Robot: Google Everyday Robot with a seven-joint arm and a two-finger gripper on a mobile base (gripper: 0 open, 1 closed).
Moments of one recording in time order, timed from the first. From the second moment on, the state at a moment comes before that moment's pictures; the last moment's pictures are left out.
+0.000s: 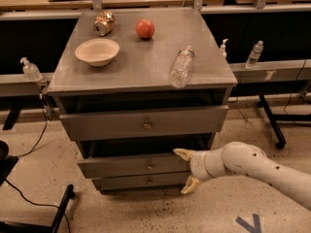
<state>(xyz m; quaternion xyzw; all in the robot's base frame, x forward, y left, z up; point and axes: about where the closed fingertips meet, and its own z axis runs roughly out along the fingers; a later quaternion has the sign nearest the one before) 0.516 -0.104 0.529 -0.75 0.56 0.06 0.35</state>
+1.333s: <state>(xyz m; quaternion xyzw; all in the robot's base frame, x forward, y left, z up) 0.578 -0.046 0.465 -0.78 0.56 0.13 0.27</state>
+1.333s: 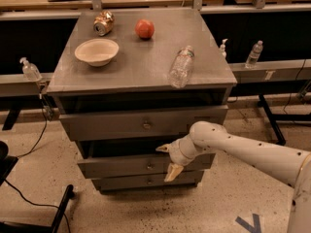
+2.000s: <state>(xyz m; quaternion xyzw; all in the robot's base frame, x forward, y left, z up) 0.595 -0.049 0.437 -0.76 0.58 0.13 0.24</state>
